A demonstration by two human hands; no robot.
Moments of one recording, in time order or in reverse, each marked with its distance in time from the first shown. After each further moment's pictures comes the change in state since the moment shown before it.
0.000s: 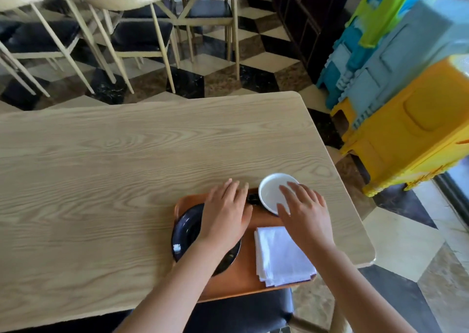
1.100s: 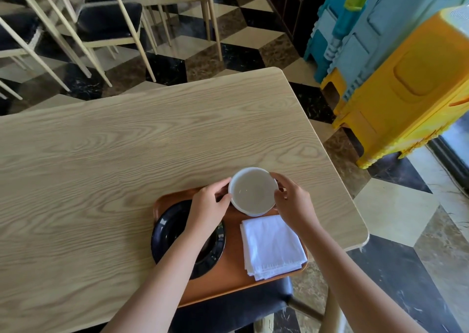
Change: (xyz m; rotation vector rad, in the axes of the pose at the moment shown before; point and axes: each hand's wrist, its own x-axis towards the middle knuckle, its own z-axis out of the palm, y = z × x) left_hand 0.023 -0.002 0.026 -0.701 -0.176 -0.442; right_hand 0.005 0.028 0.031 0.606 -0.220 0.511
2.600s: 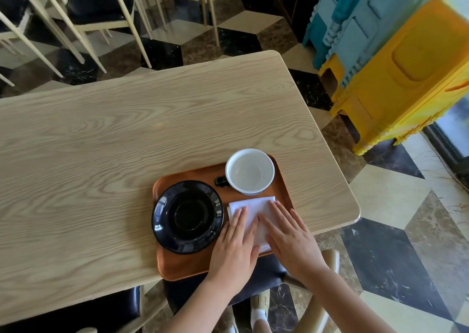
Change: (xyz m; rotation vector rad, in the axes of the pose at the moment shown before) left_hand -0.111 -0.042 0.070 0.826 -0.100 0.446; right_hand -0.099 0.057 0.007 -0.758 -0.211 -0.451
